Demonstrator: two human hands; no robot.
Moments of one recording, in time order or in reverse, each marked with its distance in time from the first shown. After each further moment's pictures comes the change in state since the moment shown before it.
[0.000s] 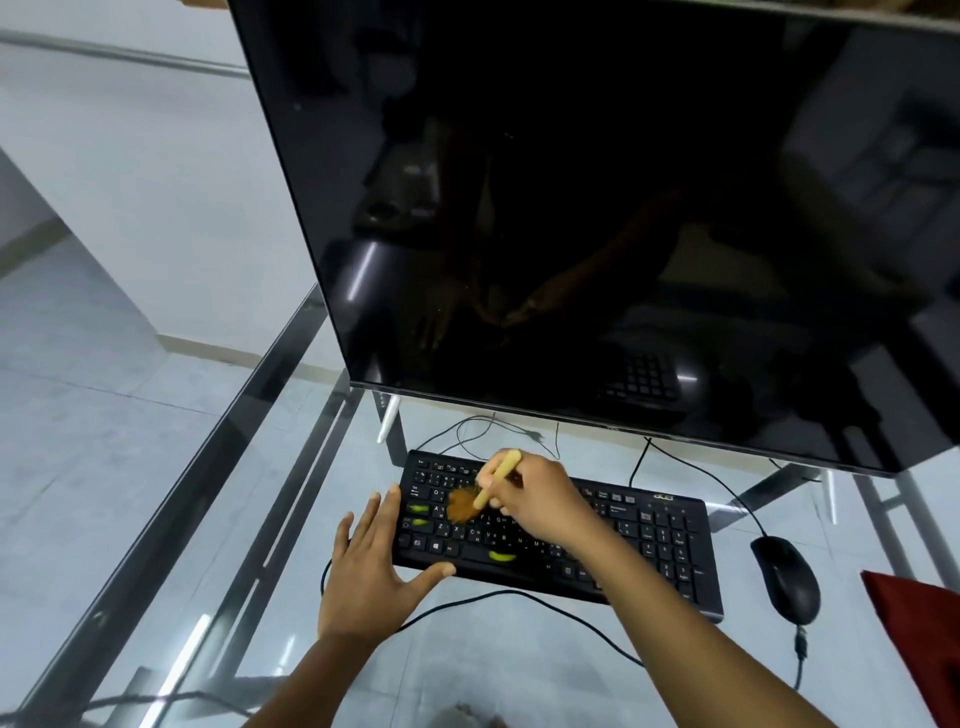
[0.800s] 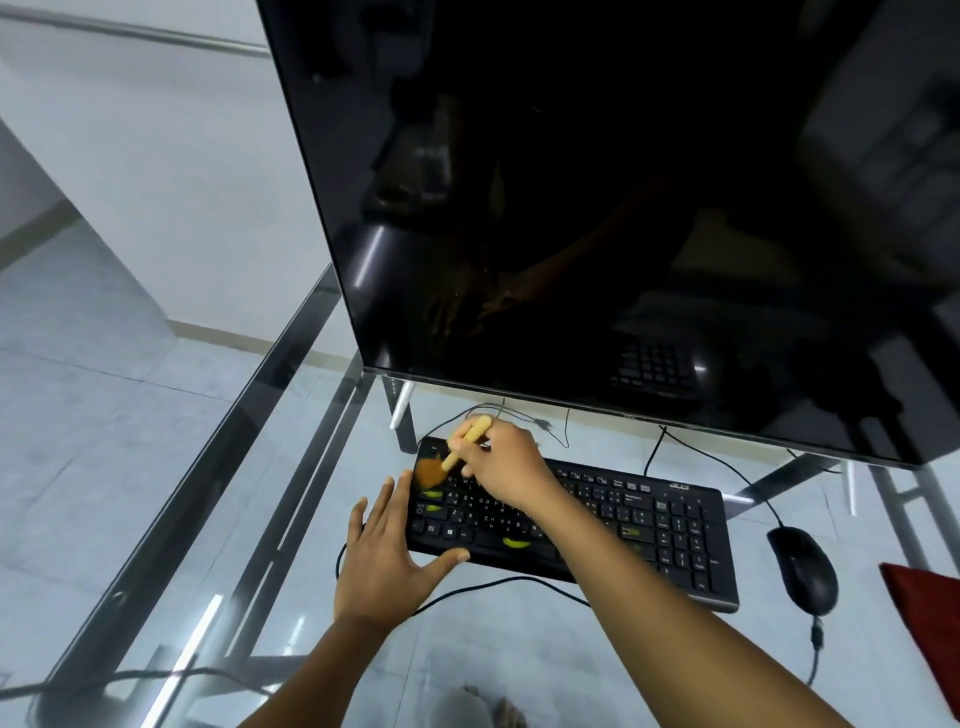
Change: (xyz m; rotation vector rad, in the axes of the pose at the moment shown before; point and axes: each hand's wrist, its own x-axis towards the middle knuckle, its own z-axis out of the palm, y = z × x) left_hand 0.001 -0.006 0.004 0.014 -0.037 0.008; right_hand 0.027 -0.031 0.035 0.049 0.043 -0.068
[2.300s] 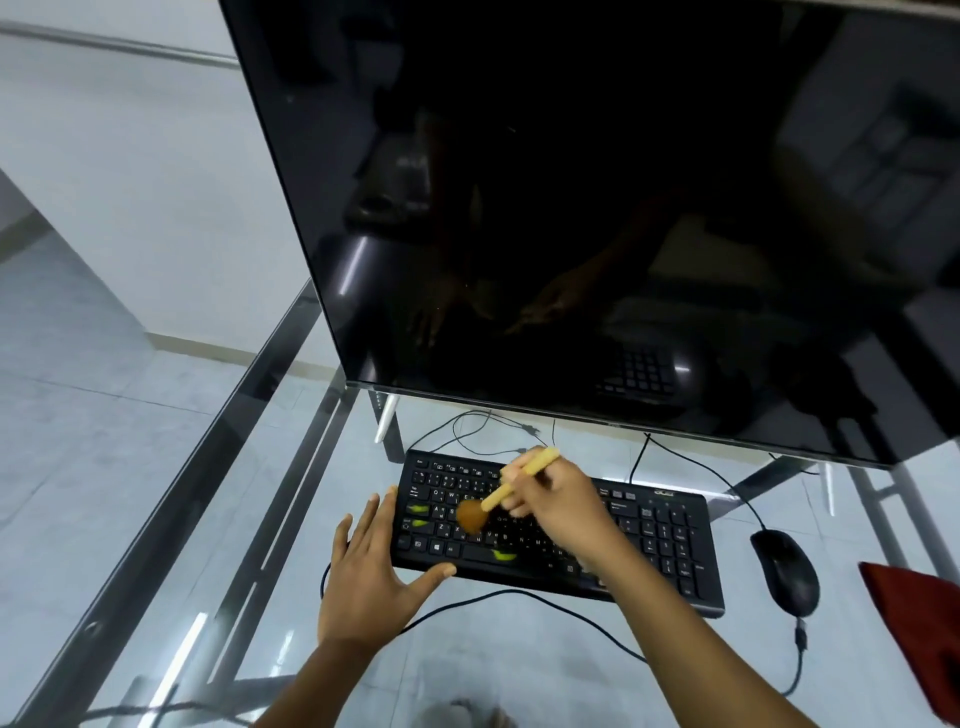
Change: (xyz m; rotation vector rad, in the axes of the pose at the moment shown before) left_hand -0.001 0.000 -0.003 -0.033 0.020 -0.004; right_hand -0.042 0.037 -0.043 0.168 0.109 0.076
